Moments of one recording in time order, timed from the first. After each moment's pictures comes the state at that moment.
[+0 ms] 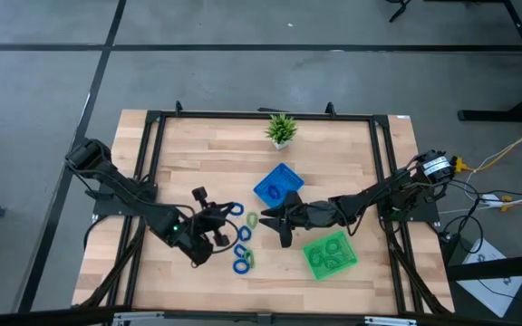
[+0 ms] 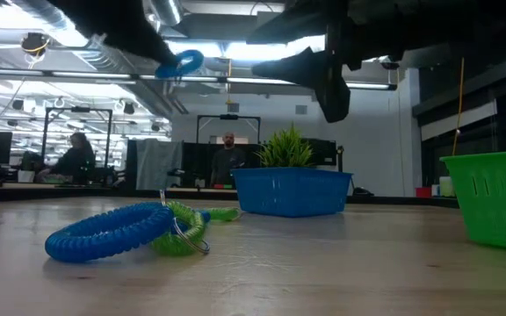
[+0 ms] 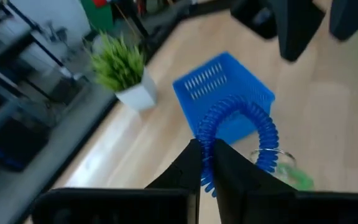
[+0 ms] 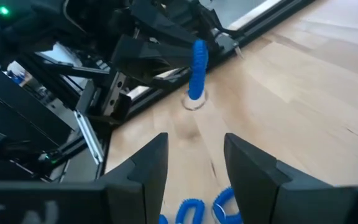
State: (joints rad) left arm -0.60 1.49 0.92 -0.42 -1.11 -0.51; right arm 0.32 1.67 0.76 0.73 0.37 0.65
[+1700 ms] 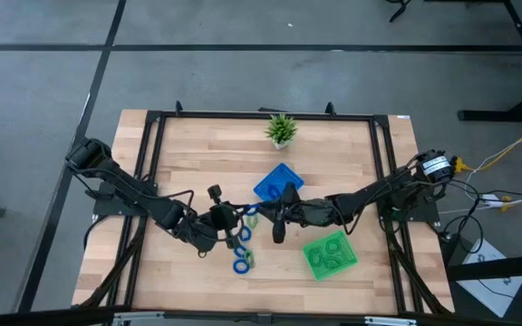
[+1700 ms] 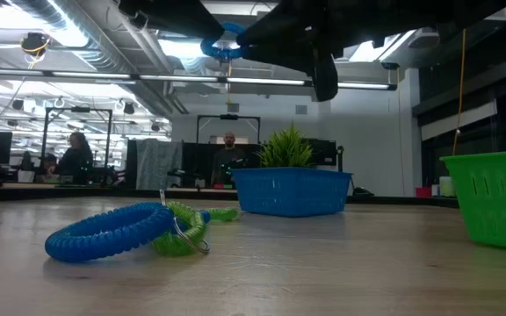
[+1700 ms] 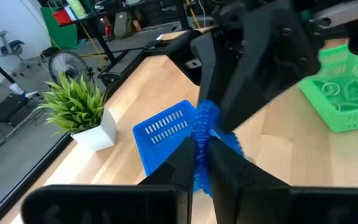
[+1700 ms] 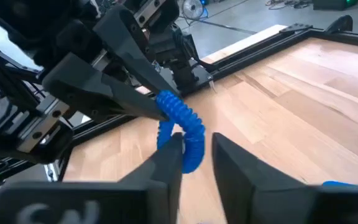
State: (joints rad) left arm -0.53 1.49 0.92 -0.02 -0.97 -0.22; right arm 0.31 1.67 0.85 0.66 0.50 0.46
